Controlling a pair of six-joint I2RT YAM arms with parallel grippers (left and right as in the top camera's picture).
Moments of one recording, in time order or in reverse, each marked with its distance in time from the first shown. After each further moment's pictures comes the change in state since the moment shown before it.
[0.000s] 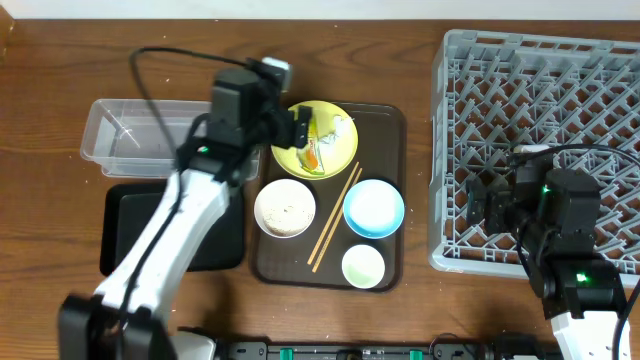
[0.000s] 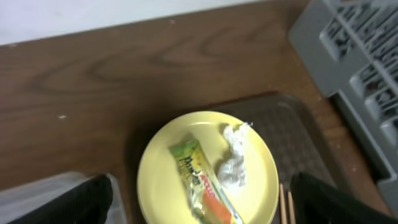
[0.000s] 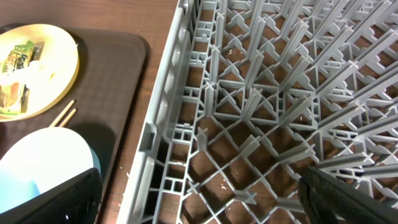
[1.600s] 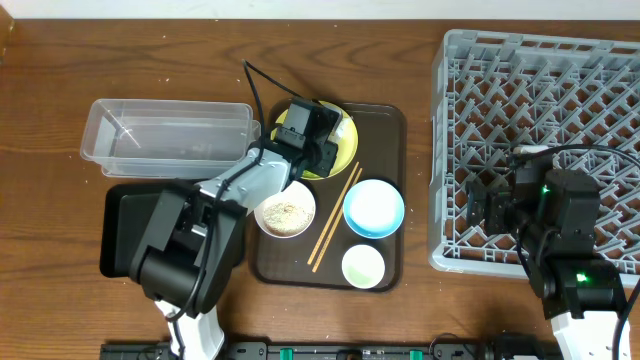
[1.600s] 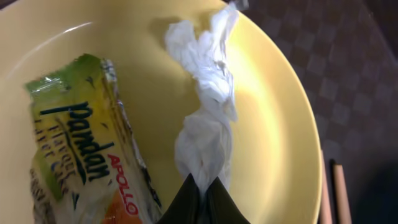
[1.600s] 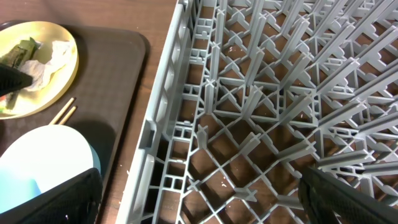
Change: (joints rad) left arm -0.138 0.414 0.000 0.102 -0.016 0.022; right arm 0.000 0.000 0.000 -0.008 0.000 0.000
